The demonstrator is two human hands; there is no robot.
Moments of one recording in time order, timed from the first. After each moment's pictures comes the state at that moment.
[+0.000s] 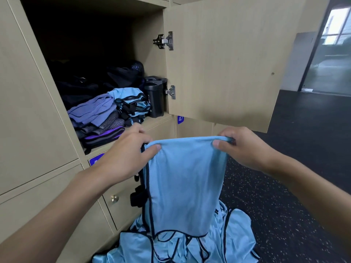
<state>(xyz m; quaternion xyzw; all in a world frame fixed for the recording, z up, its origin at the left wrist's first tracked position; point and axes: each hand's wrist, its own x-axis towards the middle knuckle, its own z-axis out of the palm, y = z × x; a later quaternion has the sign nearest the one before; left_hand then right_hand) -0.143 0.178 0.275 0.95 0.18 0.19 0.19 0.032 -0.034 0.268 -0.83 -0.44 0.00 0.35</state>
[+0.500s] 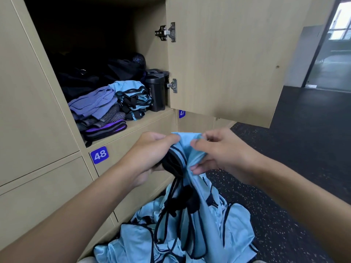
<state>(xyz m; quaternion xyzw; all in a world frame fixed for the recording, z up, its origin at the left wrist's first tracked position) -0.120 0.131 0.269 0.72 0.26 0.14 0.63 -0.023 -0.008 0.272 -0.68 -0.33 0.31 0.58</state>
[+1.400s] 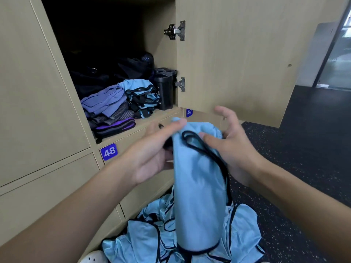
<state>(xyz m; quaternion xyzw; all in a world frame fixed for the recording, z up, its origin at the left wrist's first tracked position) -0.136 0.136 0.277 0.61 0.20 0.09 0.76 -0.028 0.005 0.260 -0.60 -0.29 0.23 0.71</state>
